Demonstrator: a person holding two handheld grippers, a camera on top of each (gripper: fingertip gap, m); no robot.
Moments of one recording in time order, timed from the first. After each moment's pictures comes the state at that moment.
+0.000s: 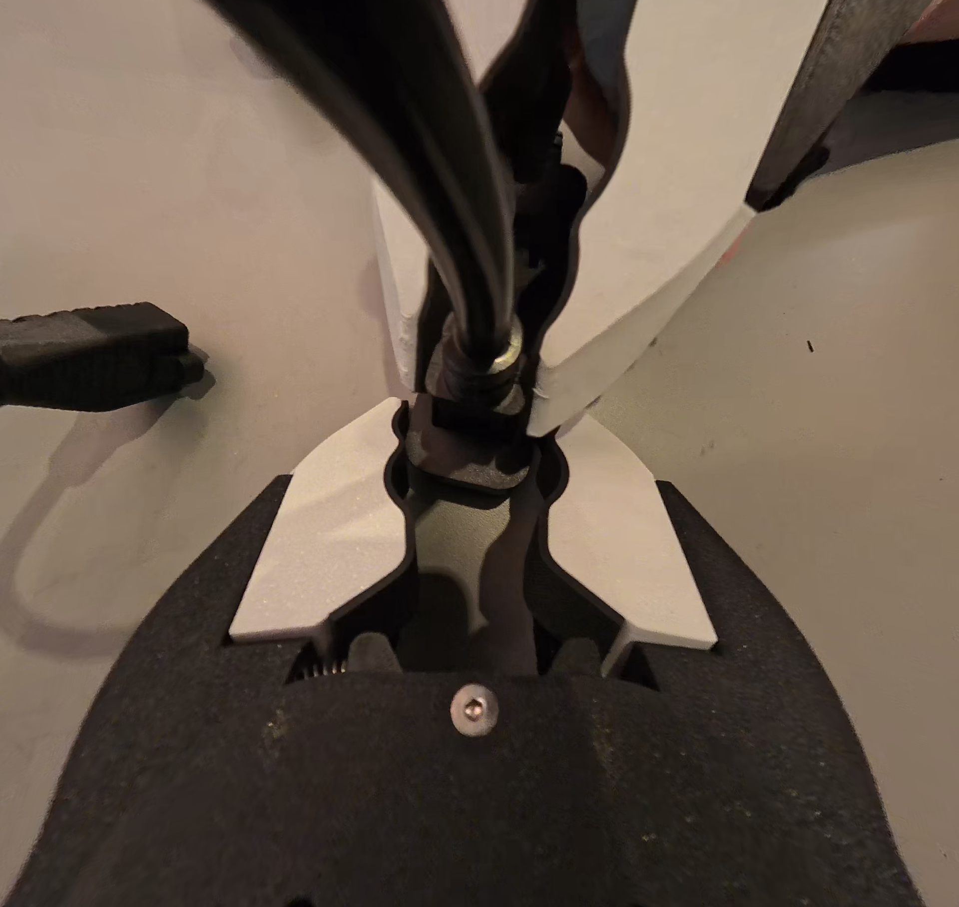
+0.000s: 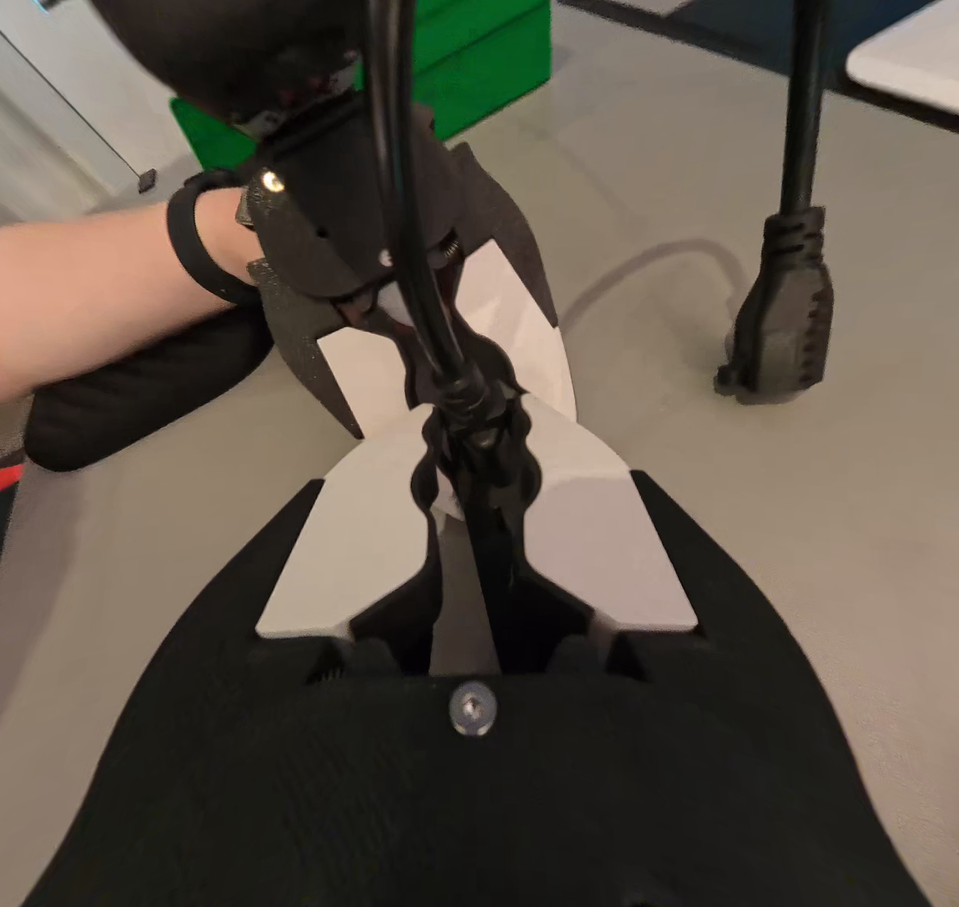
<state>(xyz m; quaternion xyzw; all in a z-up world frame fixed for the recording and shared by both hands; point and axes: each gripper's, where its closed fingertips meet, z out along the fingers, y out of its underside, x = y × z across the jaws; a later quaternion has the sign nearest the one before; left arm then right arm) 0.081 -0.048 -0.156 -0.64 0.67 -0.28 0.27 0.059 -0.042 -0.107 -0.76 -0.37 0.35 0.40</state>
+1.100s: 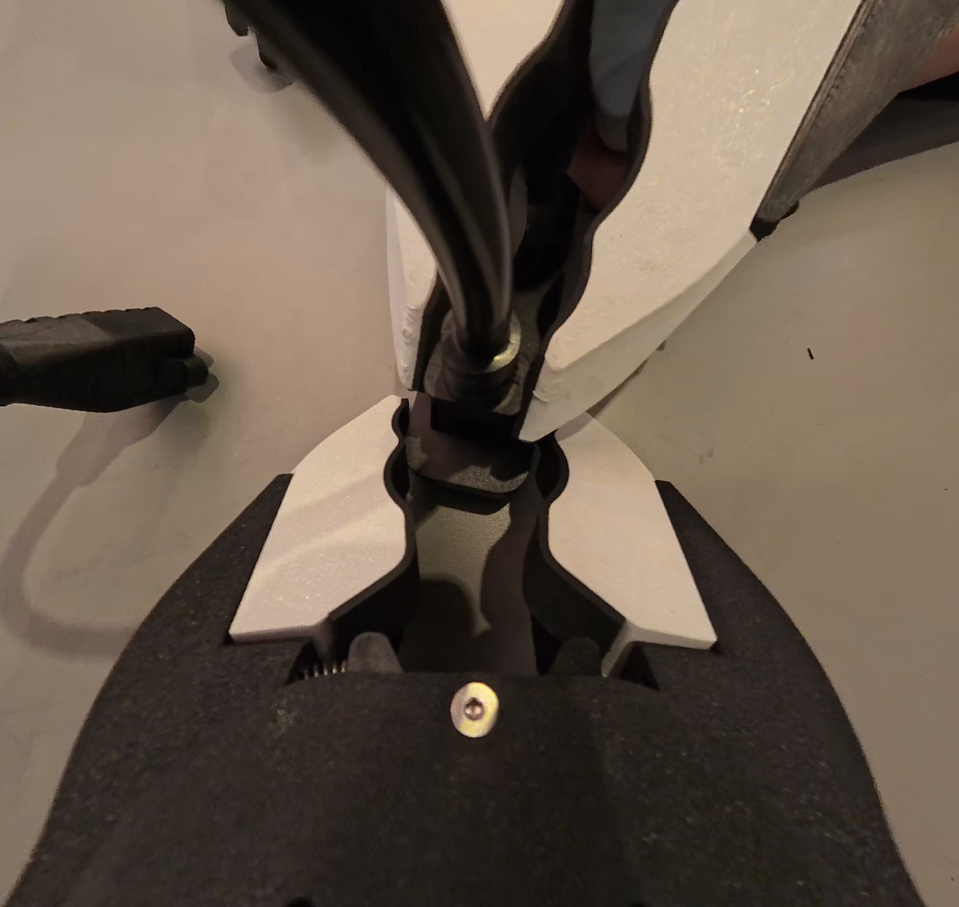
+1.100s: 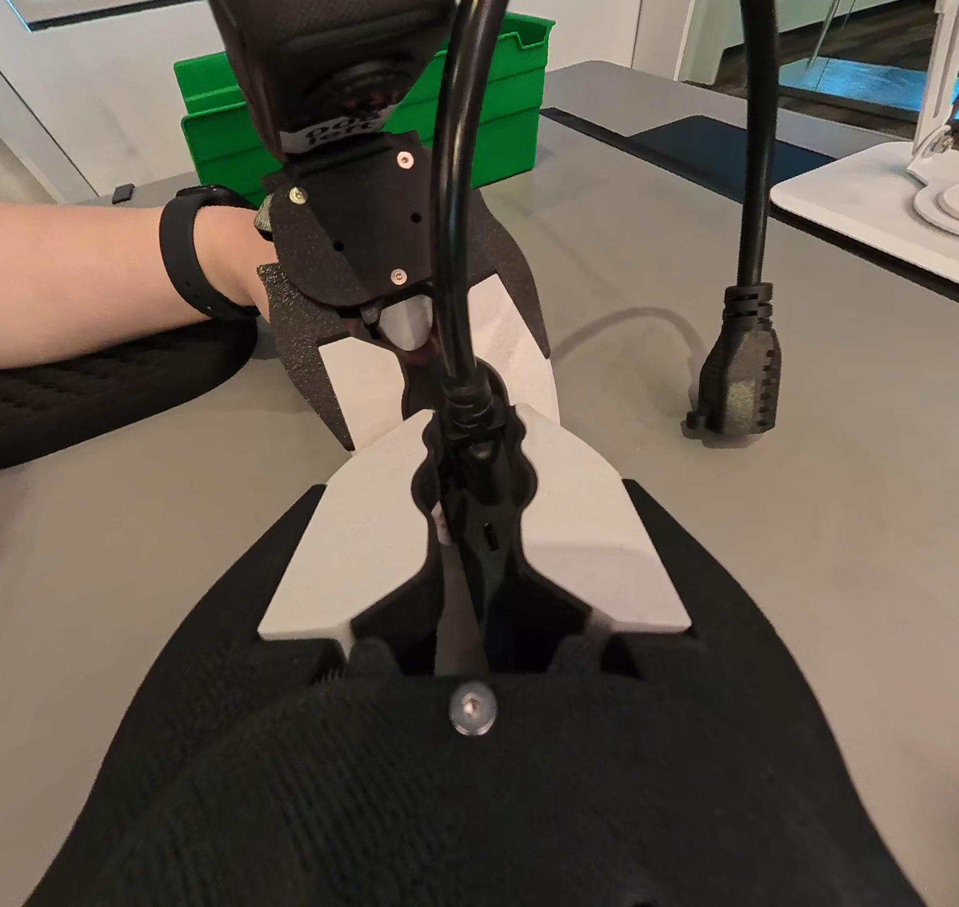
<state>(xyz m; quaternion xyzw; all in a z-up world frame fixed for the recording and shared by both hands) 0.084 -0.048 -0.154 -0.64 0.66 -0.28 0.28 0.057 -0.039 -0.100 -0.72 -0.38 0.33 0.49</state>
